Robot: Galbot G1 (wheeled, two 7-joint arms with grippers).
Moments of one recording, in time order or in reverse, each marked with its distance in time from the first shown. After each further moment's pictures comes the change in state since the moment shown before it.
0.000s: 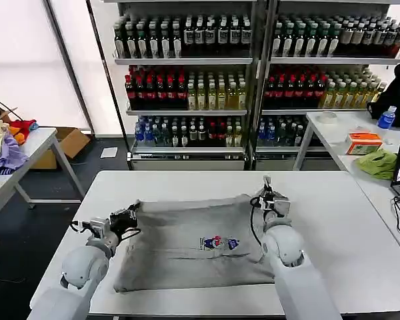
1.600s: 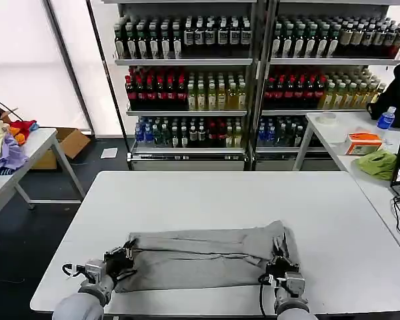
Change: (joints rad) left arm 0.319 -0.072 -0.107 -0.179 0.142 0.018 0.004; right arm -0.482 0.000 0.026 0.243 -0.103 0.069 0.012
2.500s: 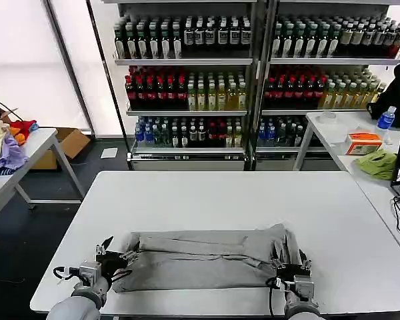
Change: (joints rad) left arm 0.050 -0.041 -0.054 -0.100 0.056 0.058 -0.034; right arm -0.037 -0.052 0.058 0.076 0.012 -0.043 0.013
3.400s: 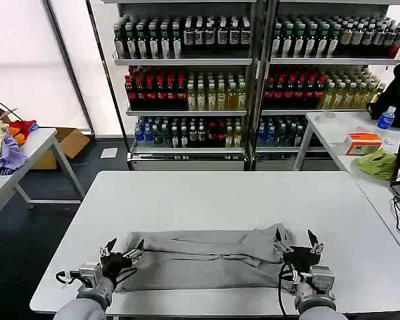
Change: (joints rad) left arm -0.005 -0.089 -0.009 0.018 -0.076 -0.024 -0.018; right arm -0.013 -0.030 0.032 0.181 0.065 0.004 -0.013
